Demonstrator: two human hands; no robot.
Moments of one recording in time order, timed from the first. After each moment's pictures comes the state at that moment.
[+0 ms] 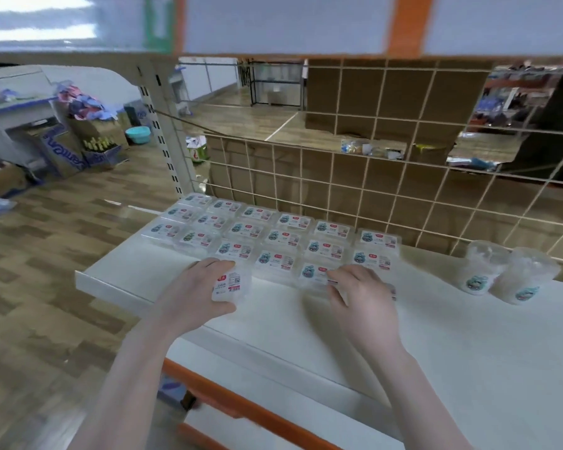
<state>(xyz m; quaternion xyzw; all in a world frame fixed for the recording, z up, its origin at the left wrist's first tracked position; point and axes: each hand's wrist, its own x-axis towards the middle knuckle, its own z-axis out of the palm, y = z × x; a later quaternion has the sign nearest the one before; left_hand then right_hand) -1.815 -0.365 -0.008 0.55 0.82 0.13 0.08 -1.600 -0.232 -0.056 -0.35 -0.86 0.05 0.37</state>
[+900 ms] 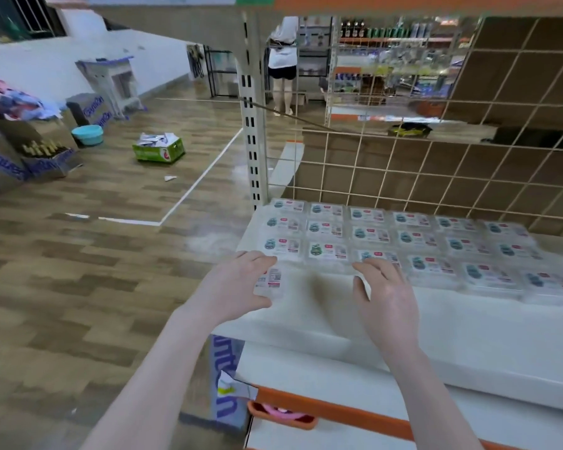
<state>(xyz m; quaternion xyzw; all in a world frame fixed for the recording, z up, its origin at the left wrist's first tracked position) -2.062 -0.400 -0.015 0.70 0.71 0.05 0.07 -1.842 -0.323 -0.084 -0.46 -0.78 -0.03 0.41</state>
